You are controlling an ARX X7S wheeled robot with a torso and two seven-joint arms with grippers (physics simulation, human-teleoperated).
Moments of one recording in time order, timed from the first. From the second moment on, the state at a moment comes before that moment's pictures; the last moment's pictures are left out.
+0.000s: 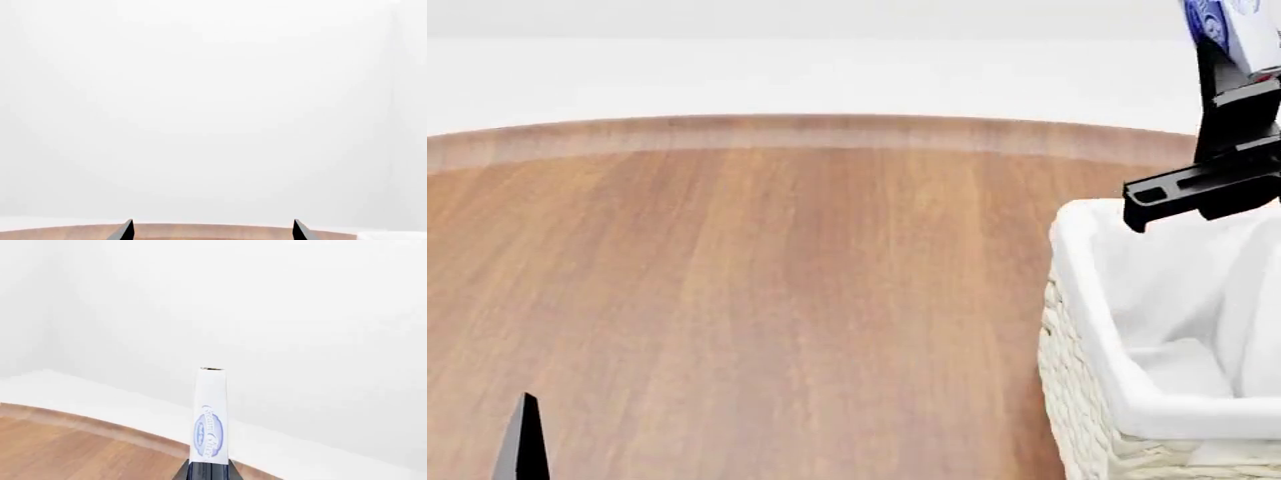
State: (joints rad) left arm 0.18 -0.42 0.26 0.78 -0.30 -0.05 -0.41; right arm 1.05 1.09 -0.46 -0.25 1.18 0.60 0.19
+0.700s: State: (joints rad) left arm 0.17 -0.43 0.27 0.78 -0.29 -0.05 -0.42; right arm 1.63 0.79 -0.78 0.53 0.87 1.09 -0.08
